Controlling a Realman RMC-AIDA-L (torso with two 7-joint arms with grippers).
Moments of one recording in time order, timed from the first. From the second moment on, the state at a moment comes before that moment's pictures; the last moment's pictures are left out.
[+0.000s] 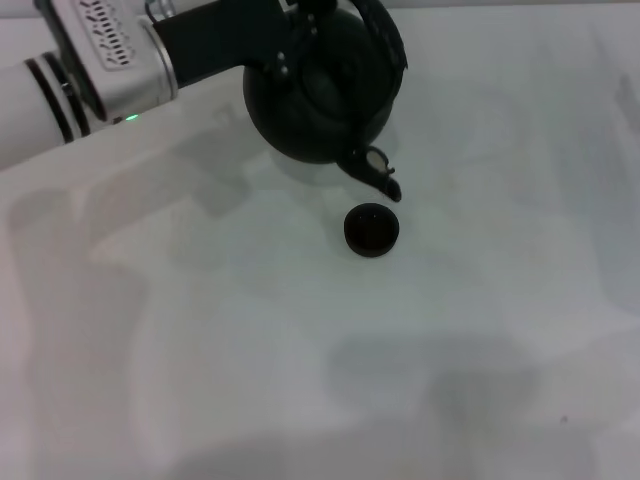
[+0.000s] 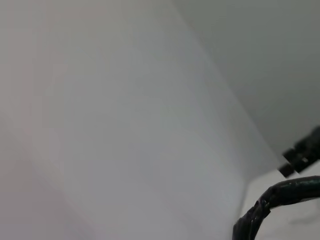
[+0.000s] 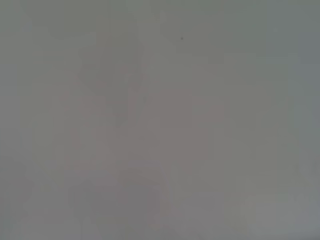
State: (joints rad) left arm -0.88 -2.07 2.84 -0.15 -0.62 1.30 -0.21; right arm 0.53 2.02 -0.66 -0.02 2.41 0.92 -2.72
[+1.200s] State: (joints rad) left arm -0.28 -2.09 2.83 0.36 -1.27 1.49 -0.03; right arm 0.57 2.01 -0.67 -0.06 2.40 0.89 -2.72
